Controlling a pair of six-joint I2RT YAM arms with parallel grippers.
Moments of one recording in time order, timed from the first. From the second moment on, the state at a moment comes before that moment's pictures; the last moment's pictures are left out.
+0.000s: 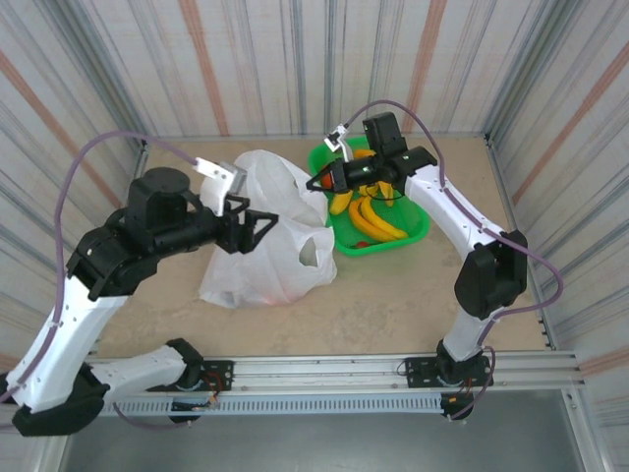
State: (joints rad) left arm -0.76 1.05 1.59 -1.00 0.13 -0.20; right arm 0.45 1.74 1.63 -0.61 -0.94 0.33
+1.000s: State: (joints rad) left arm -1.18 1.92 2.19 -1.52 -0.50 -0.39; right arm 0.36 1.72 1.53 -0.61 -0.95 0.33
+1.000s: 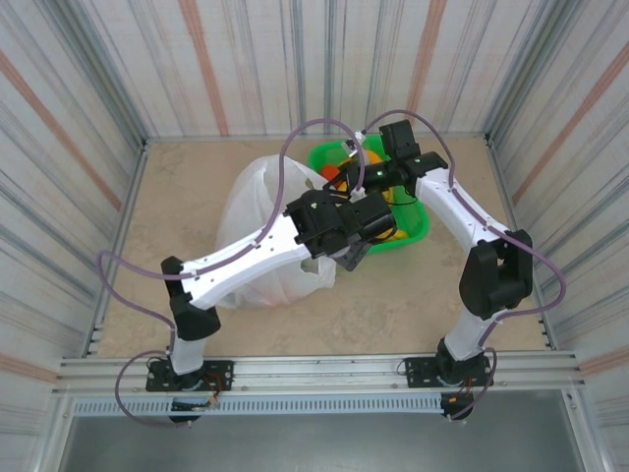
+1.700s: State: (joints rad) left arm -1.19 2.12 2.20 -1.60 -0.74 -0.46; right arm 0.36 1.72 1.51 -0.59 -0.96 0.34
